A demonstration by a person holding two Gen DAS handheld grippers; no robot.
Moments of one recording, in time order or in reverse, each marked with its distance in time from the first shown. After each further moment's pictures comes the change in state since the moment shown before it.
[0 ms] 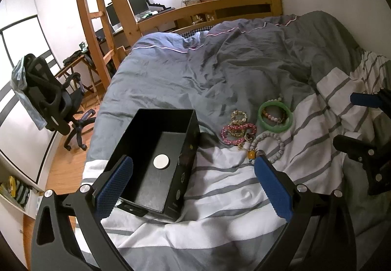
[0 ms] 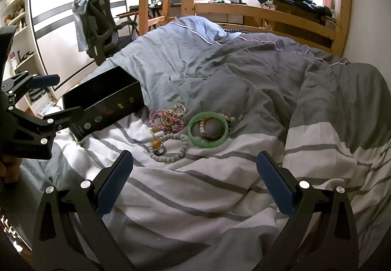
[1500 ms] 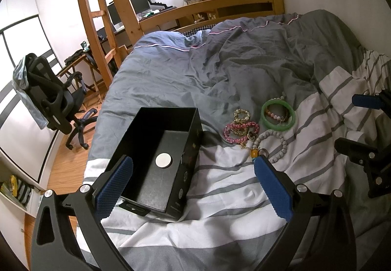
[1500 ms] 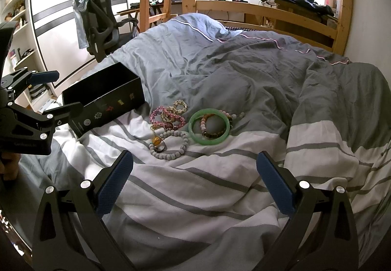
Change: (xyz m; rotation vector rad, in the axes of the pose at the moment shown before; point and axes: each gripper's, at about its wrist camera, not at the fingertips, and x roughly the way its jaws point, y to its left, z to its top) left arm 0.001 0.005 -0.001 -0.005 0.001 0.007; right arm 0.002 0.001 -0.001 0.002 0.007 0.003
